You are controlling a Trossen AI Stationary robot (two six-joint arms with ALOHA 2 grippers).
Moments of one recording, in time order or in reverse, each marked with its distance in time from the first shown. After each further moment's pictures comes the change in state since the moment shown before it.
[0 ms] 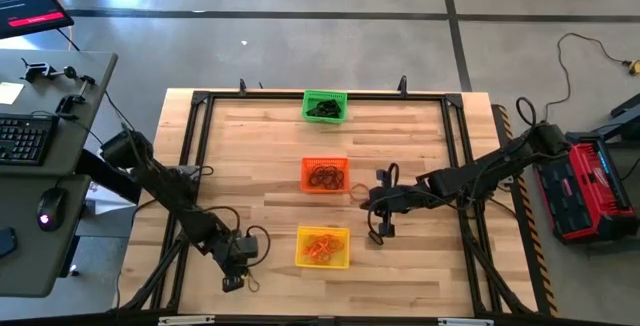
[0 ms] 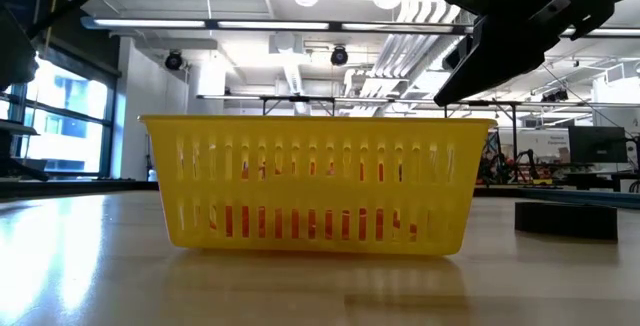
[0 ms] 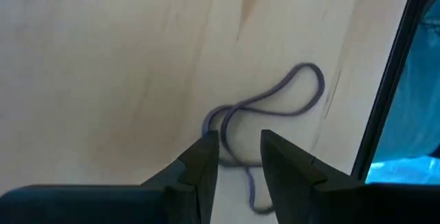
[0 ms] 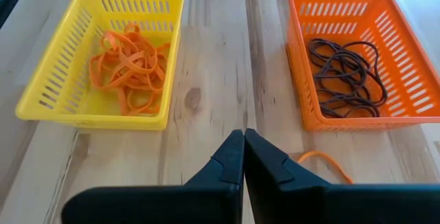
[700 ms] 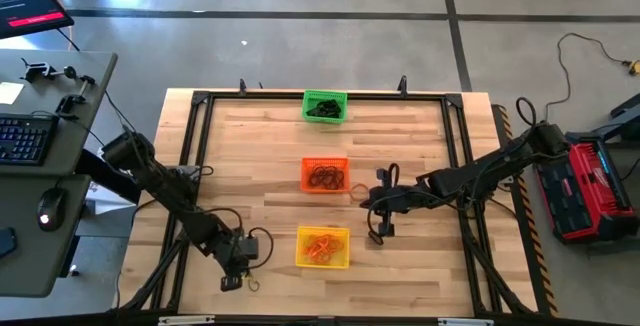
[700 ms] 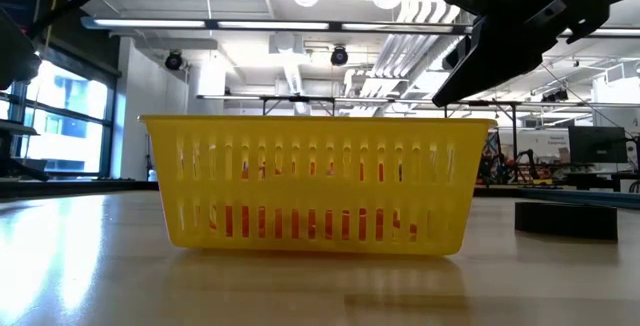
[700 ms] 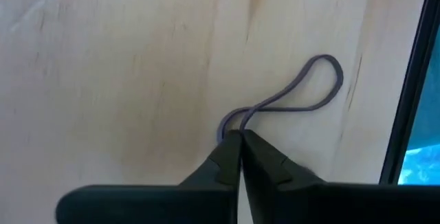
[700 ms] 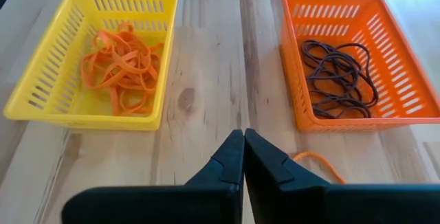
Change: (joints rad) left arm 0.009 0.032 0.003 -0.059 -0.018 0.125; right arm 0.003 0.000 0.000 -0.003 0.022 -0.011
